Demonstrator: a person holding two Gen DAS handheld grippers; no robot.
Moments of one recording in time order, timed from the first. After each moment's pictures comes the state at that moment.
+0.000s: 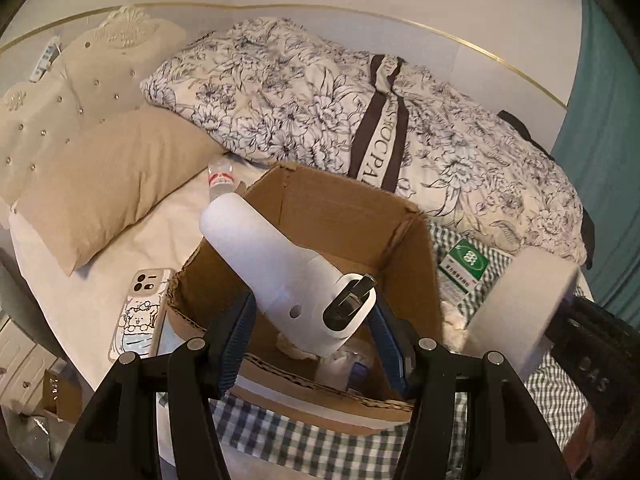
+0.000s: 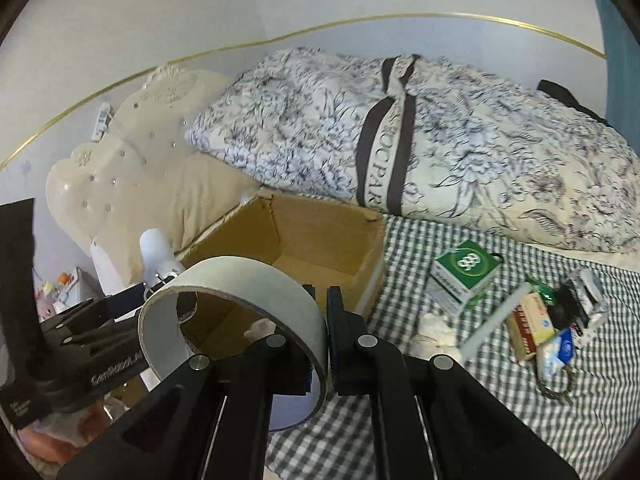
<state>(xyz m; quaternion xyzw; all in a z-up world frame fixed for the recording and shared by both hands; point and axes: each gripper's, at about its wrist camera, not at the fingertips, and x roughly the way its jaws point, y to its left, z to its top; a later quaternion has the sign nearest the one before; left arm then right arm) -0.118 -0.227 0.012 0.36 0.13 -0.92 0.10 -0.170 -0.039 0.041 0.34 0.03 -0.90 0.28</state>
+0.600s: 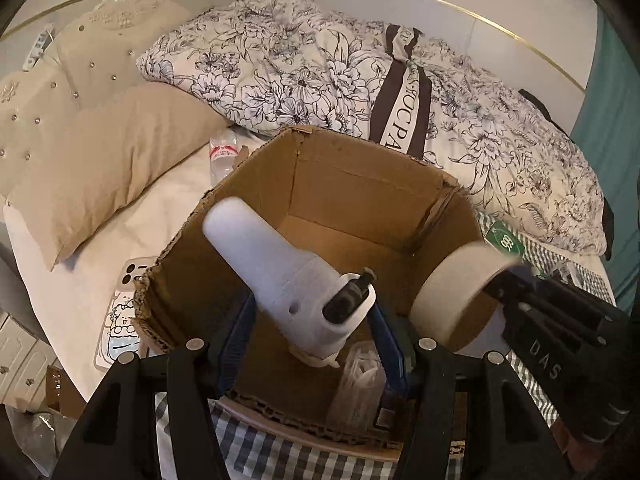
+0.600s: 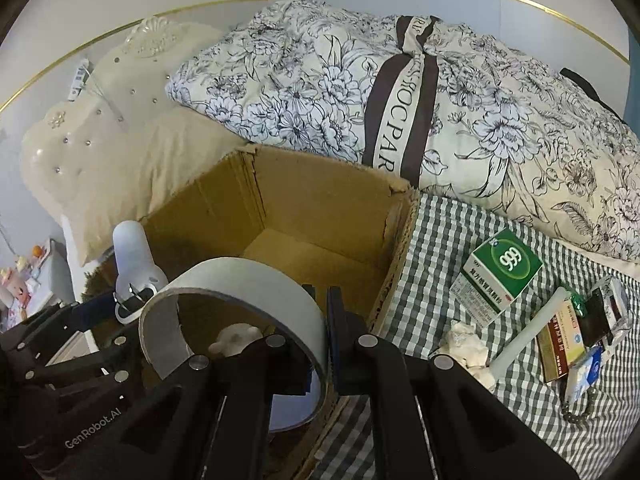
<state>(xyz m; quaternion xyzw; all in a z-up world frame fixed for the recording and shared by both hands) -0.156 -0.235 -0.032 0.39 0.12 -0.90 0.12 -0.227 -0.090 -0.021 0.38 0.07 -0.88 0.26</state>
